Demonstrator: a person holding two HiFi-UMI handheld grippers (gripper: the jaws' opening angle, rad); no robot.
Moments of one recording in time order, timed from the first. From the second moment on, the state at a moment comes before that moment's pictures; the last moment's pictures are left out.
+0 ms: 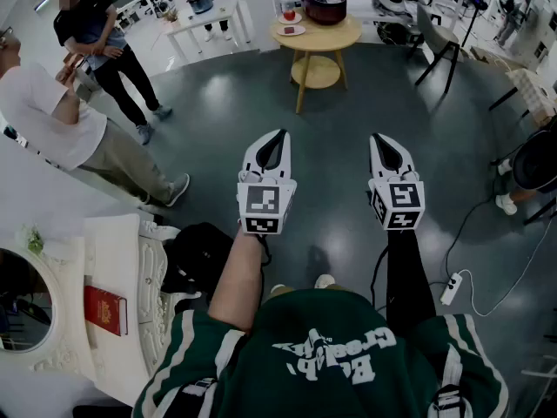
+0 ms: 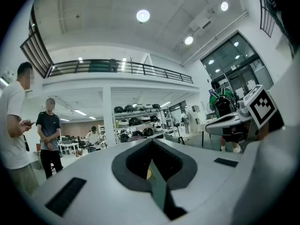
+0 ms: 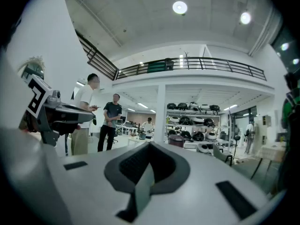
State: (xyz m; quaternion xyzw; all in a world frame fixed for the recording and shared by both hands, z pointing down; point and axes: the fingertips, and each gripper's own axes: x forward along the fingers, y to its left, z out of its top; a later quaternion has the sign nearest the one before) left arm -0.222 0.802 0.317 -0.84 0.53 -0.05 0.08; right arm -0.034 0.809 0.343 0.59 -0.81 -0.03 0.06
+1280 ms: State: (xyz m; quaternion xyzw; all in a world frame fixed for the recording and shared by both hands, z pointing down) left arm -0.145 0.527 0.327 -0.88 0.47 -0.05 0.08; right arm 0.008 0.555 0.357 0.62 -0.78 -0.03 0.06
